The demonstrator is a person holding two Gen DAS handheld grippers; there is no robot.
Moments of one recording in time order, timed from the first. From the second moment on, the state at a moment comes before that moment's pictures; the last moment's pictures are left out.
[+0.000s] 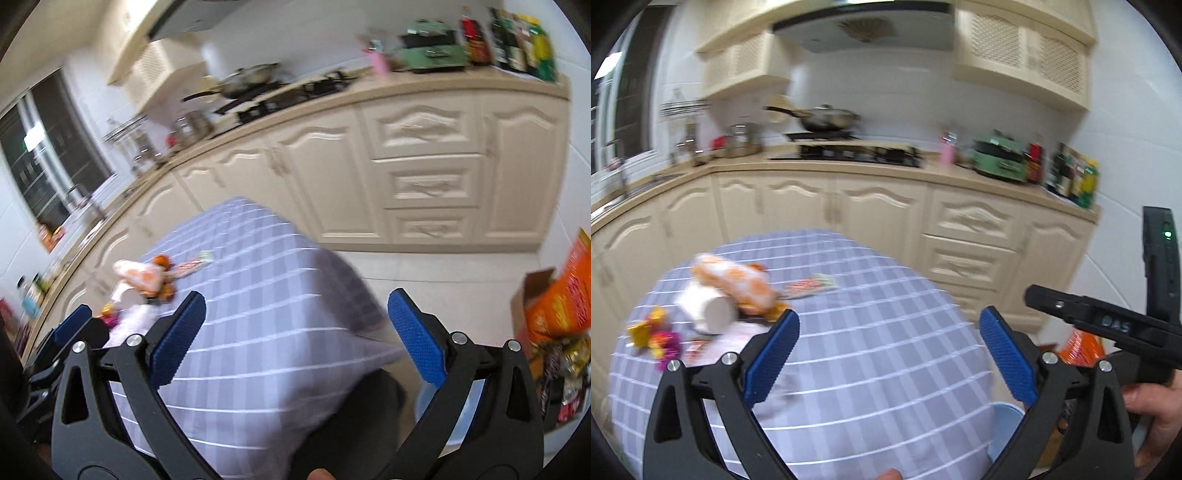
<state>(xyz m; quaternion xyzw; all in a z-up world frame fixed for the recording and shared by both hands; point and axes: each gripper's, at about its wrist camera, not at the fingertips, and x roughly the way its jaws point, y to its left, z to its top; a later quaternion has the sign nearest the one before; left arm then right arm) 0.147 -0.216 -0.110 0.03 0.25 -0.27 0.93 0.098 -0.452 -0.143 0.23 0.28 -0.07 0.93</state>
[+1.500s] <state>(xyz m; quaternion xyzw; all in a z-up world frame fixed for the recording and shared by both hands) 0.306 -0.009 -0.203 -0.01 0.41 -0.09 0.91 0.220 -0.276 -0.191 0.19 0.37 0.11 0.90</state>
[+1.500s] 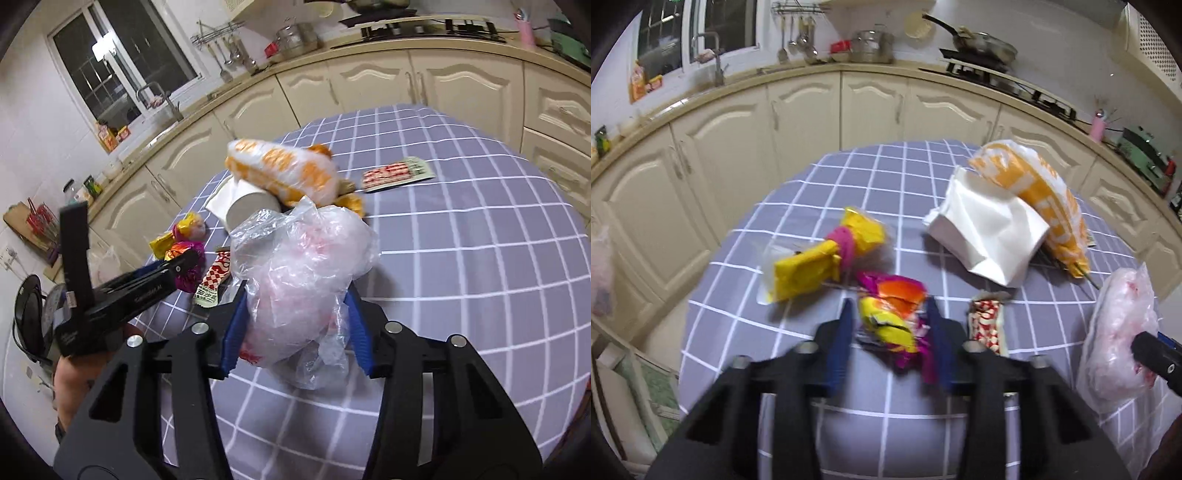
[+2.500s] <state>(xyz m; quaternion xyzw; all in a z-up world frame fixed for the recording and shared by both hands) 0.144 -0.197 -0.099 0.01 0.25 -0.28 0.93 0.055 -0.494 -0.139 0.29 0.23 -0.03 0.93</state>
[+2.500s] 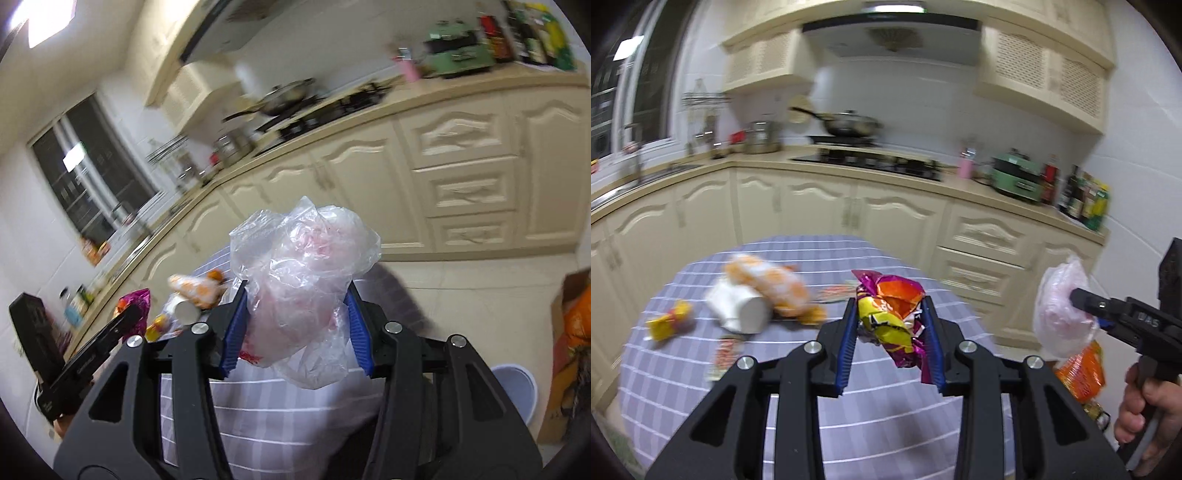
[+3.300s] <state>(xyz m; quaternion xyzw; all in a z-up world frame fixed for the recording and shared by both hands) 0.063 -0.499 -0.318 0.21 0.43 -0.49 0.73 -0.061 -0.664 -0.357 0.43 0.38 -0.26 0.78</state>
